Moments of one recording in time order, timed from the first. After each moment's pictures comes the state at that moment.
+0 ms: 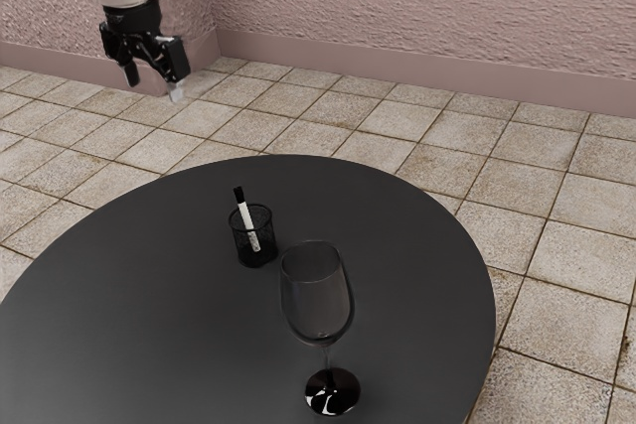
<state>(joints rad) -0.19 0.01 0.26 -1.52 0.07 1.59 0.14</state>
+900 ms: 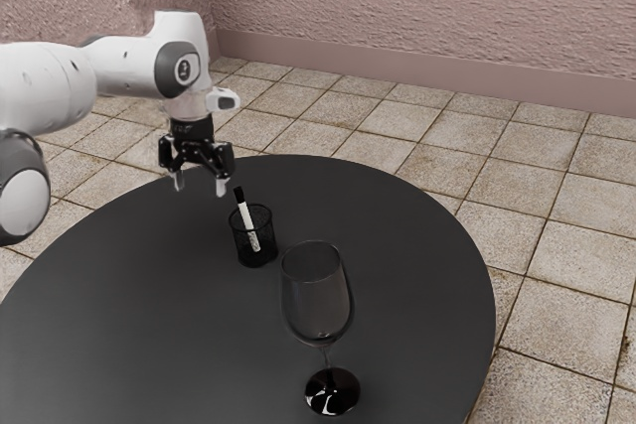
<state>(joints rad) -0.01 0.51 0.21 -1.42 -0.10 1.72 0.07</state>
